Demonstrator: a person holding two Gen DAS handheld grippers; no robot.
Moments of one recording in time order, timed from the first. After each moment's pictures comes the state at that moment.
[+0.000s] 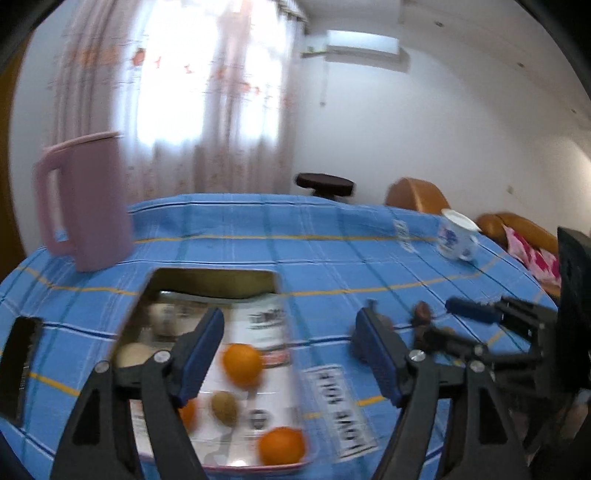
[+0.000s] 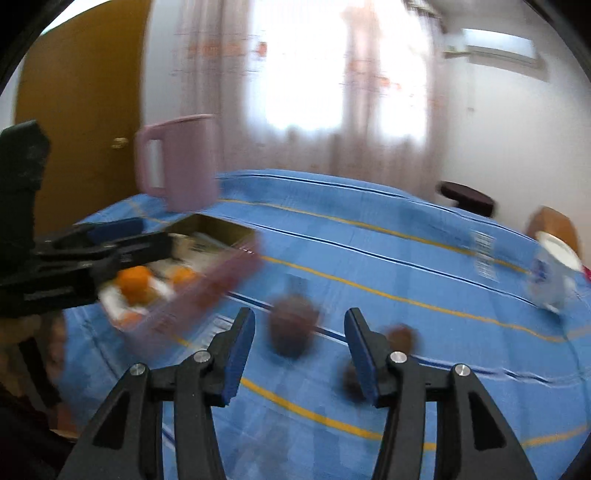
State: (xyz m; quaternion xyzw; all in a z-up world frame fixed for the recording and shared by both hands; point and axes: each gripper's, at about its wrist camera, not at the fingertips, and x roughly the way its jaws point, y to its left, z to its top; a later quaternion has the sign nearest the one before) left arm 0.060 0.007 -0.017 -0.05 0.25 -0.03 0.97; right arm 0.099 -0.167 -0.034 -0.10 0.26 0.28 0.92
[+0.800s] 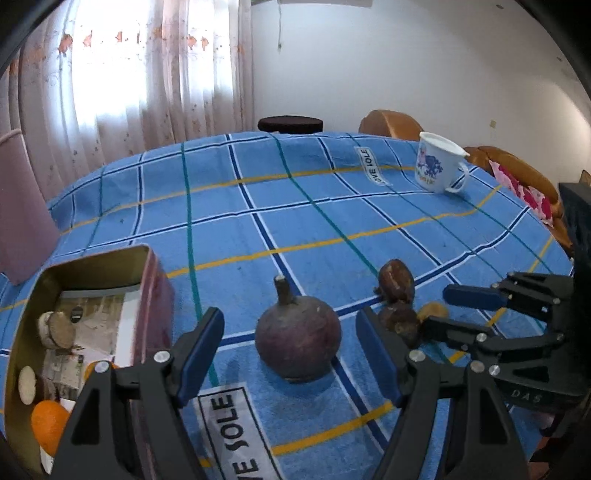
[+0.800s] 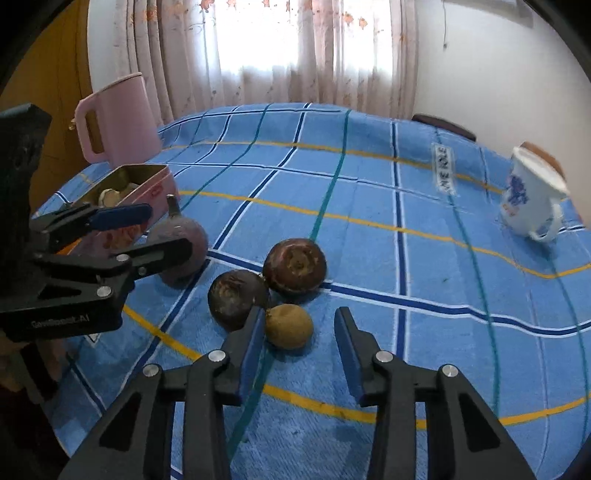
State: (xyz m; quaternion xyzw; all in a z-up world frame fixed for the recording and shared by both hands) left arm 0.138 -0.069 -0.055 0.01 0.36 -0.07 0.93; right arm 0.150 -0.215 -0.072 -0.09 0.39 0.25 0.88
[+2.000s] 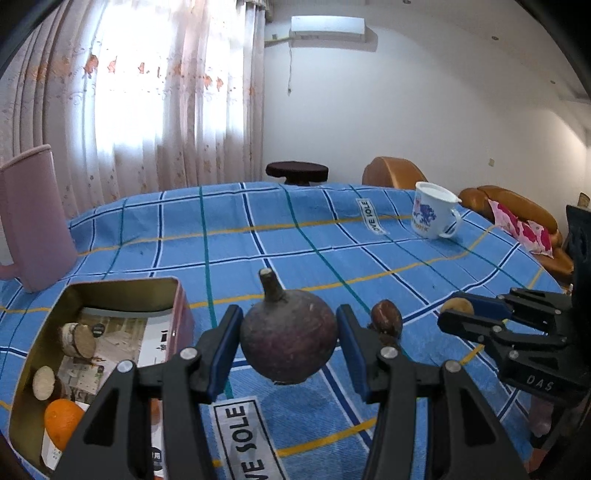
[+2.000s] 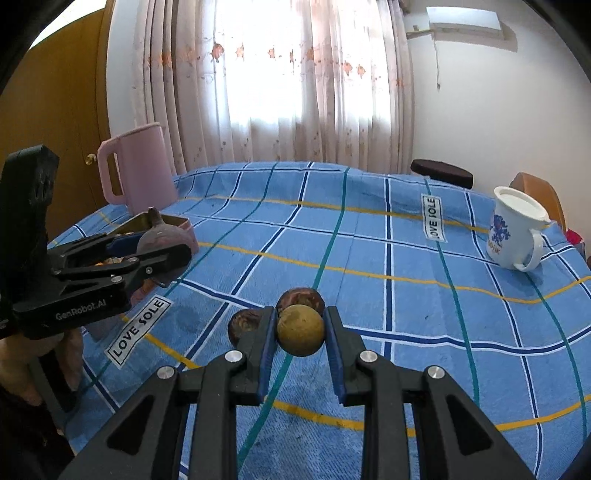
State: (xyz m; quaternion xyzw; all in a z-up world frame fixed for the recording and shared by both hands) left arm 0.109 -0.057 -0.032 -0.01 0.26 -0.06 0.96; right arm 0.121 -0.231 -0.044 -0.06 0.28 0.26 0.92
